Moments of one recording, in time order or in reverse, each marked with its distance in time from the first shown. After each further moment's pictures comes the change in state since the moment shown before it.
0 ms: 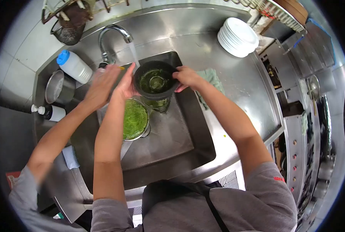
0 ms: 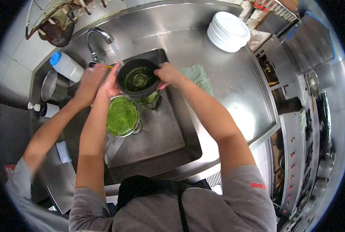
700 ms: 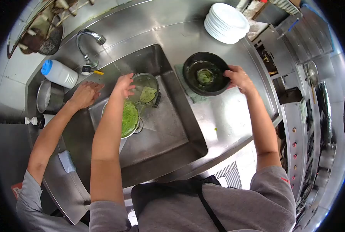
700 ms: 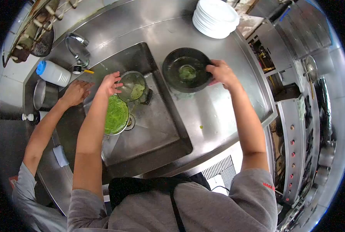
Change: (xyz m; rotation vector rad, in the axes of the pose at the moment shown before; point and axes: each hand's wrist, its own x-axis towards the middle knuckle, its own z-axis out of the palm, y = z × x) left_hand 0.074 -0.045 -0.010 0.242 0.415 -0.069; right_hand -0.084 0.072 -0.154 -0.064 0.348 -0.010
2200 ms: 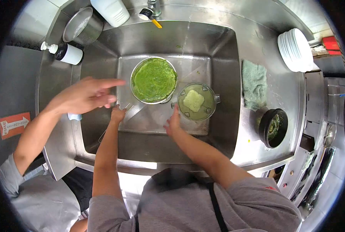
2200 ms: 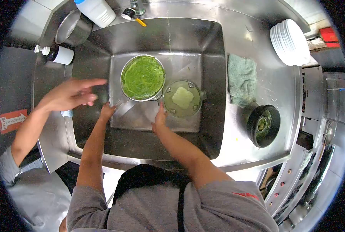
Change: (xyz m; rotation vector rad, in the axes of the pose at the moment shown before) left_hand -0.076 -0.299 -0.237 0.922 0.573 -0.167; right_hand -0.068 0.144 0.413 0.652 -0.348 0.988
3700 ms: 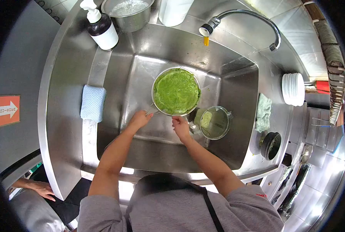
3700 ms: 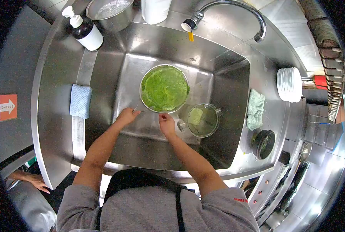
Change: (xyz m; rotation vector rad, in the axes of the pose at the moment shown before) left_hand 0.002 0.002 -0.013 -0.188 -0.303 0.308; right_hand 0.017 0.020 0.064 -0.811 0.091 -0.807
